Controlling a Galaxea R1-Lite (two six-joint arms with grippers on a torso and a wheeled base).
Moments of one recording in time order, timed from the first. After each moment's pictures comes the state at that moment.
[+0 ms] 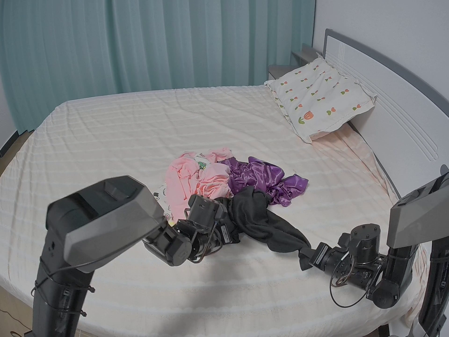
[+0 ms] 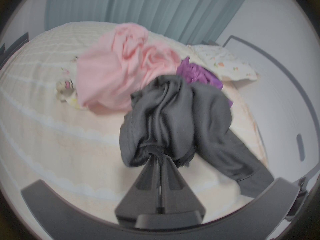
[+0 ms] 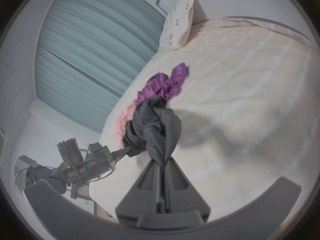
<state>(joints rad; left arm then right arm) -0.58 2.40 -1.21 -0.49 0.15 -0.71 0.46 2.20 -0.24 -1.55 0.00 0.89</state>
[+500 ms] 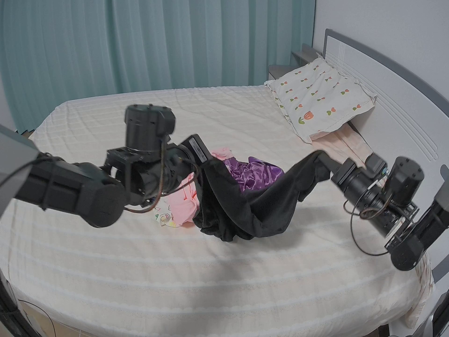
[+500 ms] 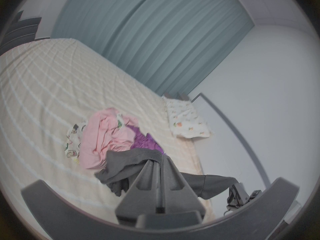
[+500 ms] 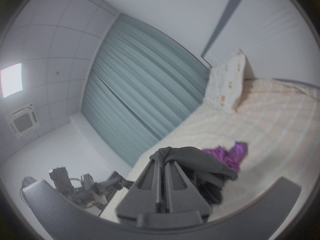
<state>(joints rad) -0.56 1.84 -1.11 -0.49 0.16 -0.78 0.40 1.85 -0.53 -1.49 0.00 0.74</state>
